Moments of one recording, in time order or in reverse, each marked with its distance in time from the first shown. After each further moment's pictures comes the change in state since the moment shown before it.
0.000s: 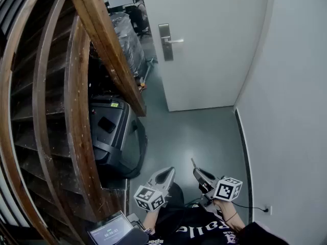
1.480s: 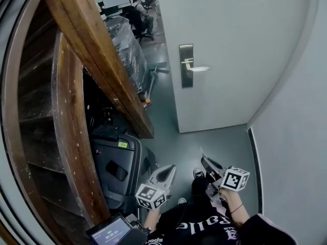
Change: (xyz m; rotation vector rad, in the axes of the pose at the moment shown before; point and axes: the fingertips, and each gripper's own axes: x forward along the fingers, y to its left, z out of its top) left arm 0.155 0.294 0.151 0.056 0.032 -0.007; right arm 0.313 -0.076 0.215 0.003 -0.060 -0.052
